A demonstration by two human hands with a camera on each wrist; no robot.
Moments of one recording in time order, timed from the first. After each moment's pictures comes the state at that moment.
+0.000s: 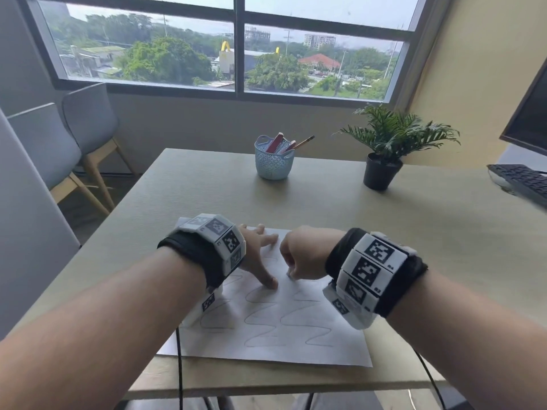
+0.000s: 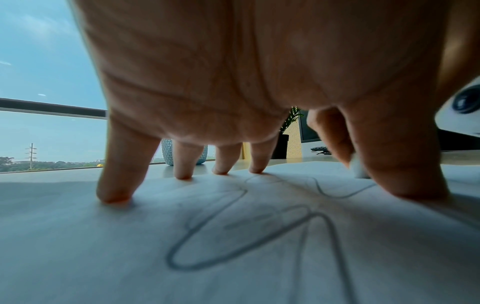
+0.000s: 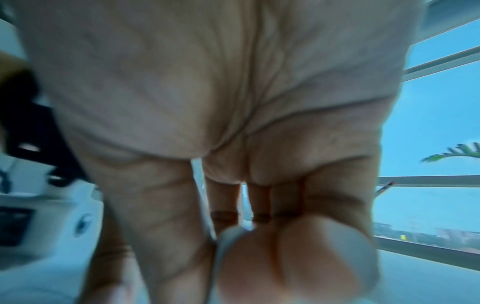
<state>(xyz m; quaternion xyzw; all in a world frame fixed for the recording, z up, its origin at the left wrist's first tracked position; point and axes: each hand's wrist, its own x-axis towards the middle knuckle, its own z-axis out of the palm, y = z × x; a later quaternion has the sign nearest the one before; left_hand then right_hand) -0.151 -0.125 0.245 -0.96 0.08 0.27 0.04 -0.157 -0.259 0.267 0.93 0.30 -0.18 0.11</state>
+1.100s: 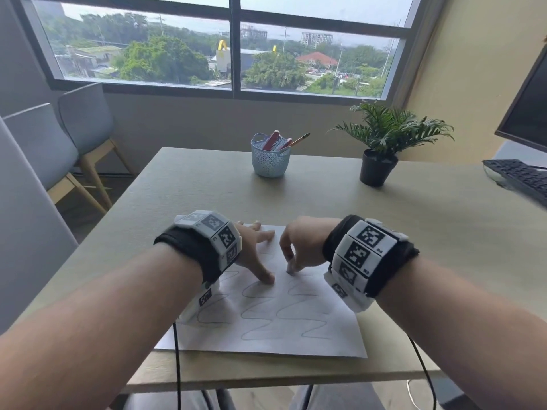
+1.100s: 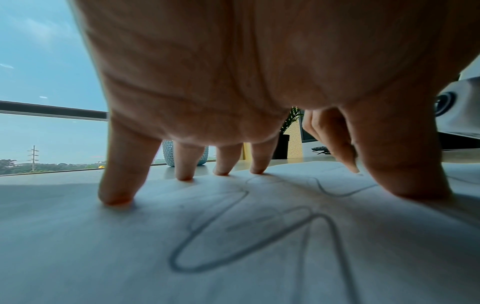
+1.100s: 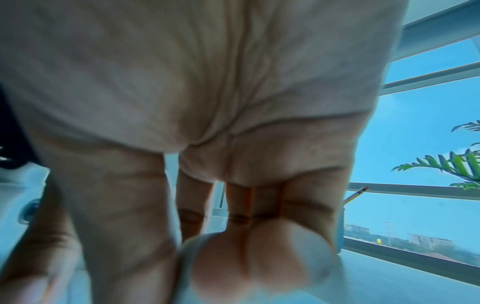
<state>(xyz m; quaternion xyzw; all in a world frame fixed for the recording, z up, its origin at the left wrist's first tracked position) -0.151 -0.124 0.246 -0.96 0.08 0.28 0.04 -0.157 -0.262 0.280 0.92 0.30 -0.19 0.13</state>
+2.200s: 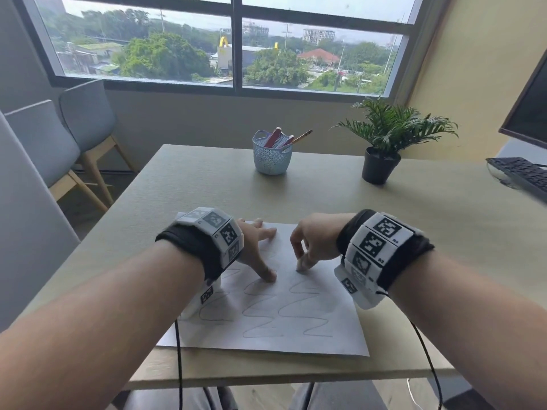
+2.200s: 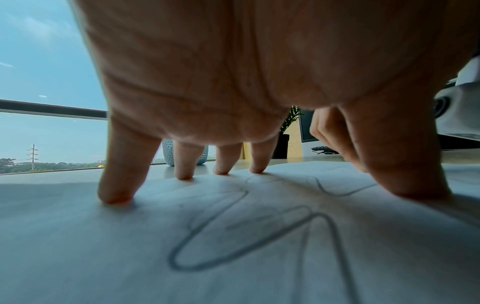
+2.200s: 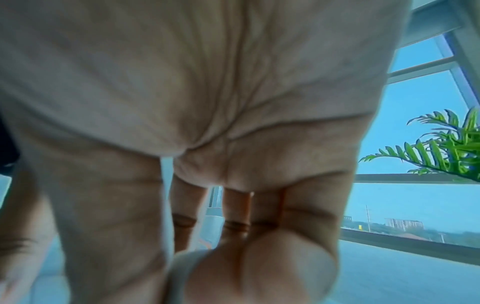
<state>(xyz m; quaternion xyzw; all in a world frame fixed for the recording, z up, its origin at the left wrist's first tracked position) -0.151 -0.124 0.245 -0.96 0.08 0.27 0.04 -0.145 -0.279 0.276 0.94 0.26 -0.23 0.06</state>
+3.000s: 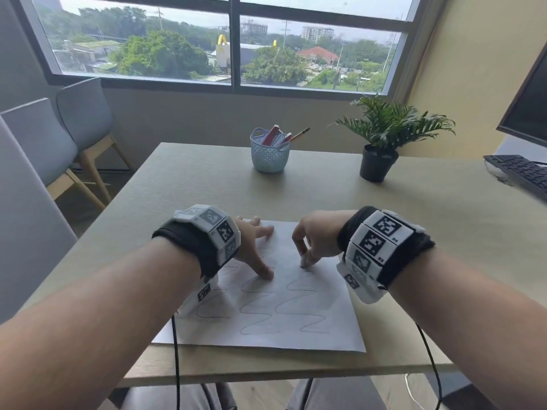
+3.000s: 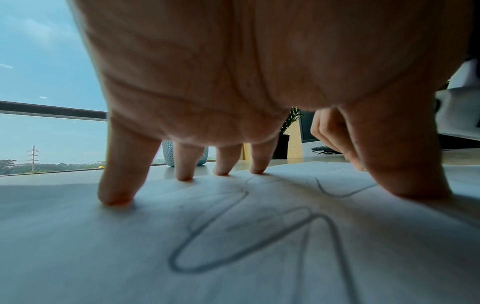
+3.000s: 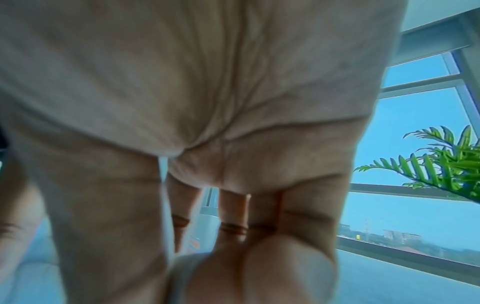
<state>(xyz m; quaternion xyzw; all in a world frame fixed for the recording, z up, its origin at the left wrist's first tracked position) -0.151 -0.124 0.247 -0.96 0.07 0.27 0.04 -0.142 -0.285 0.275 0.94 0.27 -0.21 0.08</state>
